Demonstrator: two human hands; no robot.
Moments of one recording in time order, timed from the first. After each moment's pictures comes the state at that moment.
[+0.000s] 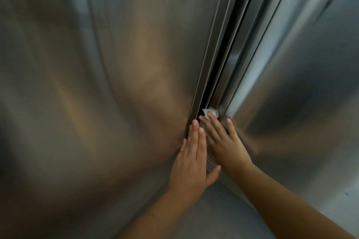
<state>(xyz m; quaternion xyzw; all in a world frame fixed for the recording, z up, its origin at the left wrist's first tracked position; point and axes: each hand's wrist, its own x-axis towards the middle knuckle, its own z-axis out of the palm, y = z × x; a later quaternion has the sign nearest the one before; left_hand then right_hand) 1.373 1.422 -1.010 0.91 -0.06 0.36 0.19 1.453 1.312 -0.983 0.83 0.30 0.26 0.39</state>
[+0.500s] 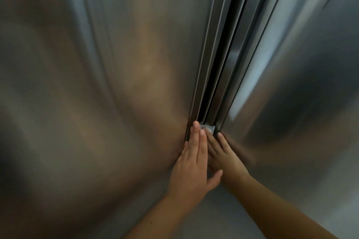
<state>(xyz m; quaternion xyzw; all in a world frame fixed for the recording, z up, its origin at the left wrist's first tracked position) 1.376 1.429 -1.014 0.91 -0.08 0.35 0.19 1.450 1.313 -1.022 0.83 0.35 0.18 0.39</state>
